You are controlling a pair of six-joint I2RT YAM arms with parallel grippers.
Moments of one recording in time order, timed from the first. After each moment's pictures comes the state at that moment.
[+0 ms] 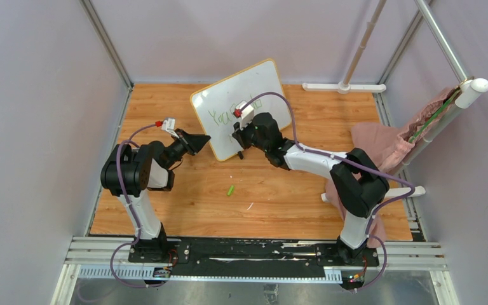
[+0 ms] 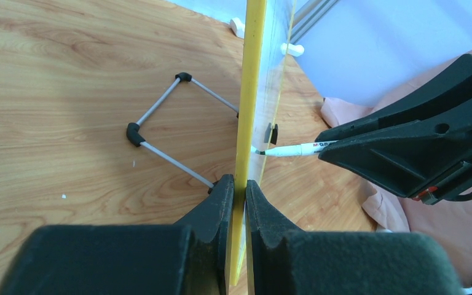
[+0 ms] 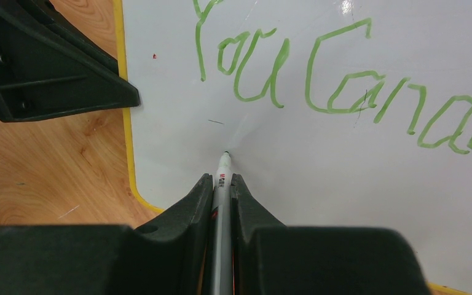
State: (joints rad) left arm -0.02 1.87 0.45 1.53 0.69 -0.74; right arm 0.75 1.79 1.14 0.36 -0.07 -0.05
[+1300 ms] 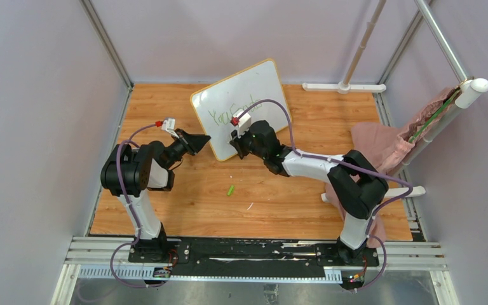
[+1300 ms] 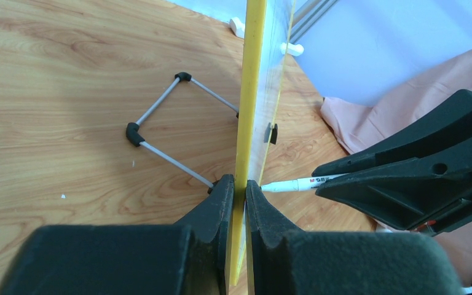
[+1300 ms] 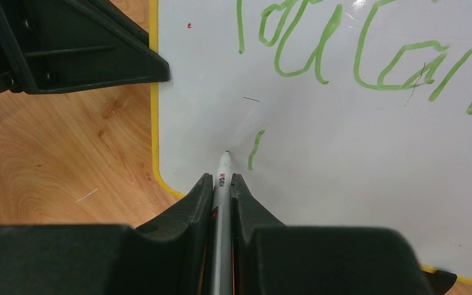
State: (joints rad) left arm -0.02 1.87 0.45 1.53 0.70 -0.74; right arm 0.80 1.78 1.07 0.41 -0.06 -0.04
